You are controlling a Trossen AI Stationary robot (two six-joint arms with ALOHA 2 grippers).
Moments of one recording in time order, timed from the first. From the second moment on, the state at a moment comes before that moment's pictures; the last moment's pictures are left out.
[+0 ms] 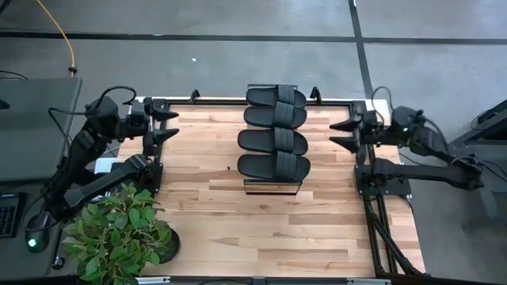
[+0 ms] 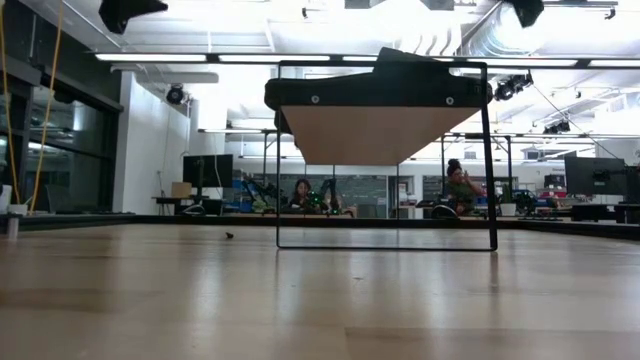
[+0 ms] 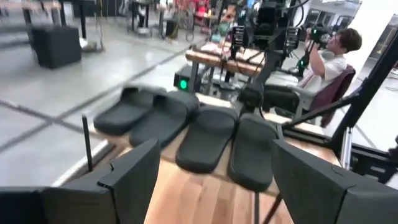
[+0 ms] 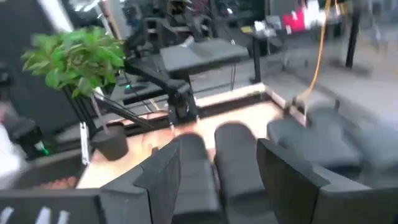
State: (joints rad) left arm 0.95 0.44 0.83 -0.56 0.60 -0.08; right arm -0.29 0.52 0.83 -0.43 -0.18 0.14
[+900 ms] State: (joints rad) left arm 0.90 0.37 0.42 -0.12 0.78 -0.06; right arm -0.48 0.20 0.42 0.07 -0.61 0.25
